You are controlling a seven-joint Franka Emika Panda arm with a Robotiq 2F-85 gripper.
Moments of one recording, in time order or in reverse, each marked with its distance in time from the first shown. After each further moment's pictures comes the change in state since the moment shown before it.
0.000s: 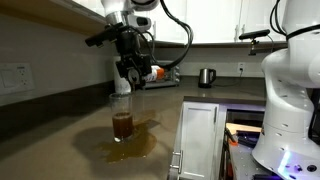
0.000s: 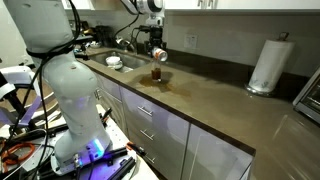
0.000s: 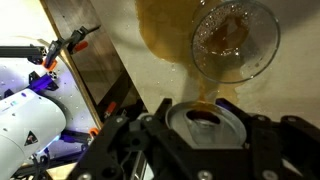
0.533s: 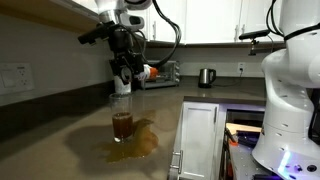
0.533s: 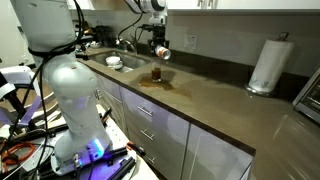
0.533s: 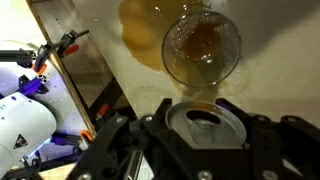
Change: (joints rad) arm 0.000 0.060 -0.007 0.086 -0.014 -0.006 0.000
